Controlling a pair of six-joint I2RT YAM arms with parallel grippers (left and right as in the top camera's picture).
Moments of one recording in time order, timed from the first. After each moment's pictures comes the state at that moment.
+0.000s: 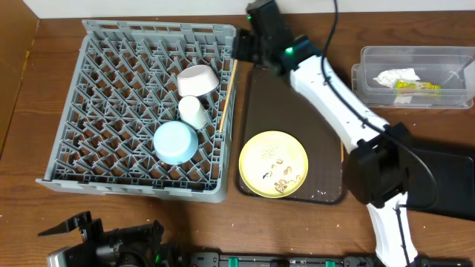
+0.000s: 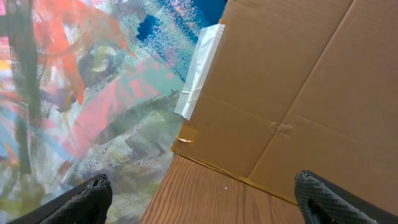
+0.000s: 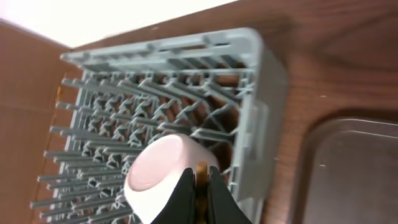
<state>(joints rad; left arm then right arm) 0.18 0.01 0.11 0.59 -1.57 0.30 0.56 2.25 2.13 -0.57 -0.15 0.72</state>
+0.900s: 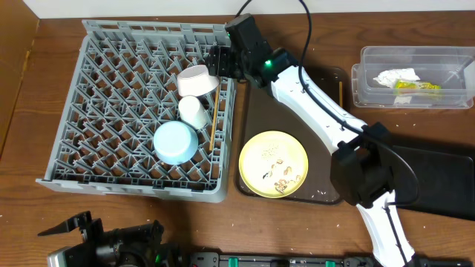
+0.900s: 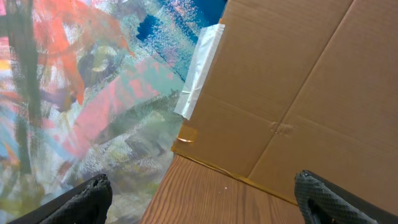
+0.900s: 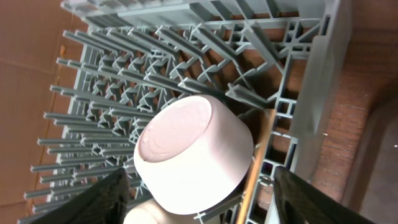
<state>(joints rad) 0.18 0.01 0.11 0.59 -1.57 0.30 0.65 2.31 2.13 -0.54 -0.20 0.71</state>
